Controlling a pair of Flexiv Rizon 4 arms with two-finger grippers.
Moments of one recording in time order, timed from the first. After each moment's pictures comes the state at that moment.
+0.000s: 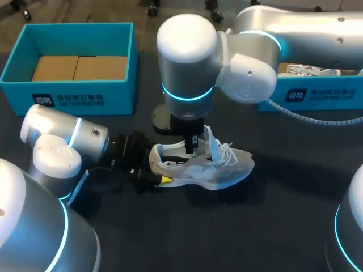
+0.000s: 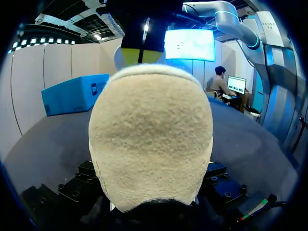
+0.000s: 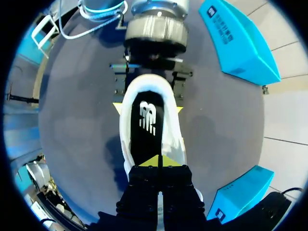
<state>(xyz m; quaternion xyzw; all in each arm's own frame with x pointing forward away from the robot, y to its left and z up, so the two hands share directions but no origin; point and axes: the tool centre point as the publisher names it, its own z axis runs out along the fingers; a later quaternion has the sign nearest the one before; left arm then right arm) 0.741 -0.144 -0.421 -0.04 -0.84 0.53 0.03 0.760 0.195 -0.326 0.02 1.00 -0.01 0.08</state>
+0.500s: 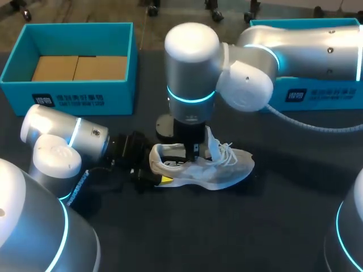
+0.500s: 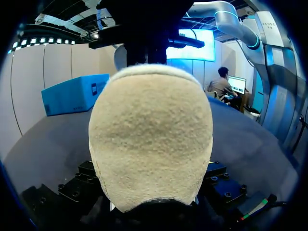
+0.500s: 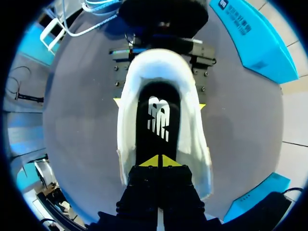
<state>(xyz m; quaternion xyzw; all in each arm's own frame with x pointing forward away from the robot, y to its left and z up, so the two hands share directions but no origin) 0.741 -0.143 -0.421 -0.04 -0.84 0.53 0.03 0.749 0.193 -0.373 0.03 1.00 0.01 0.01</state>
